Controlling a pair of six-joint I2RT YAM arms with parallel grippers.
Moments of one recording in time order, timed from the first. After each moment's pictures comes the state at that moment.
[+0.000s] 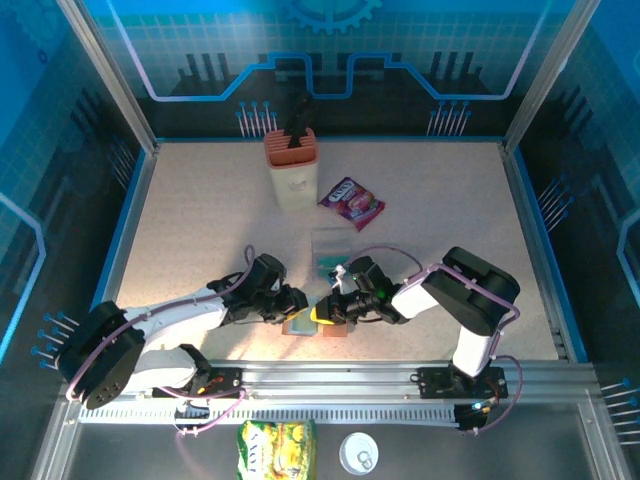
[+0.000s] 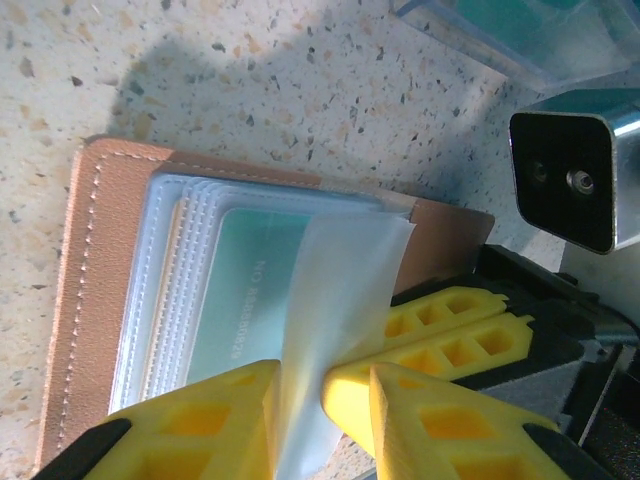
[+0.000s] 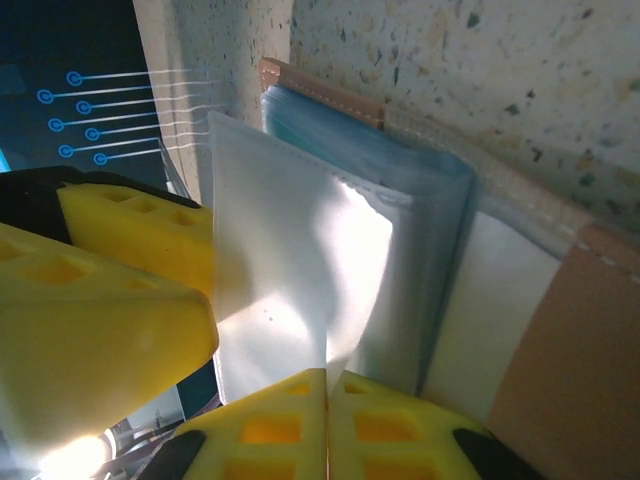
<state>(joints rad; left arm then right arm) -0.68 1.24 0.47 -0.18 0.34 -1.18 0.80 1.79 0.51 0.62 -0.74 1.12</state>
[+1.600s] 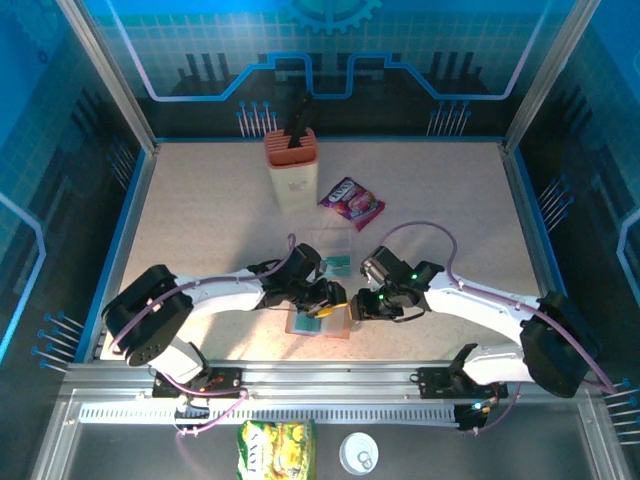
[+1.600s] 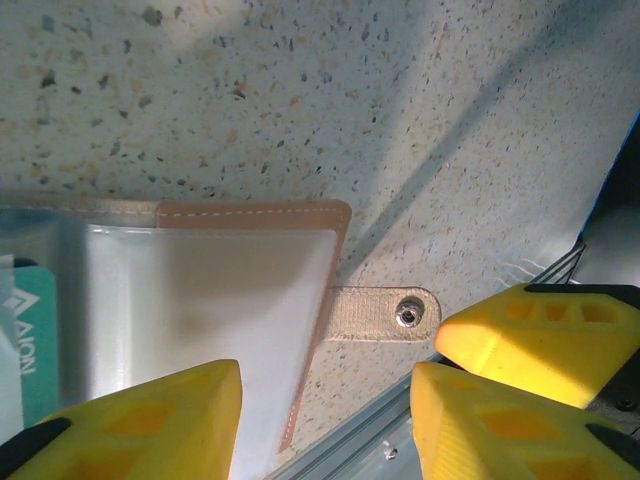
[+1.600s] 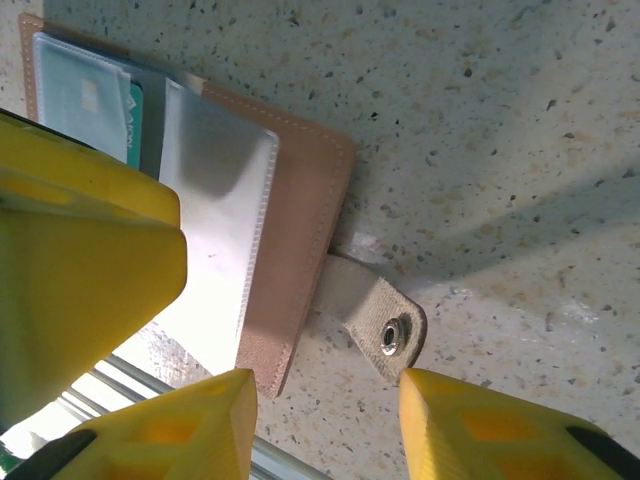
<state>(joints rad) -0.81 1.55 0.72 -0.07 0.46 -1.18 0.79 1.29 0.71 -0.62 -0.26 0.71</state>
